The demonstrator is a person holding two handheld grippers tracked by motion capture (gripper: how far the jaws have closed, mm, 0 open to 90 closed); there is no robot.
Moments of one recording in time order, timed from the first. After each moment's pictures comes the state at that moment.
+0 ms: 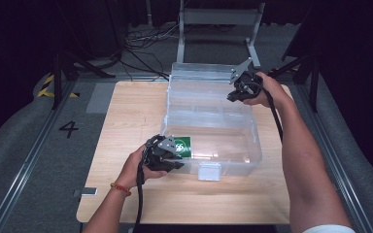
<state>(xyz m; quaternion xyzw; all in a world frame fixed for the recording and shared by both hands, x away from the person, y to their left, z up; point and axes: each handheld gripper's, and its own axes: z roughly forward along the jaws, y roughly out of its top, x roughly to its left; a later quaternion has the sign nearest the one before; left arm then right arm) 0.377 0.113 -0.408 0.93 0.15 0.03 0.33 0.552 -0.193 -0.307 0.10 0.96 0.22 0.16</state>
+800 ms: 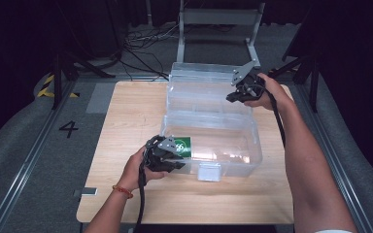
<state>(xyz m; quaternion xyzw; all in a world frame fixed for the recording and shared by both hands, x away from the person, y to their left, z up) 0.373 0.111 -0.409 0.93 0.17 0.03 0.33 0.535 -0.195 -0.299 0.08 0.95 0.26 0.16</state>
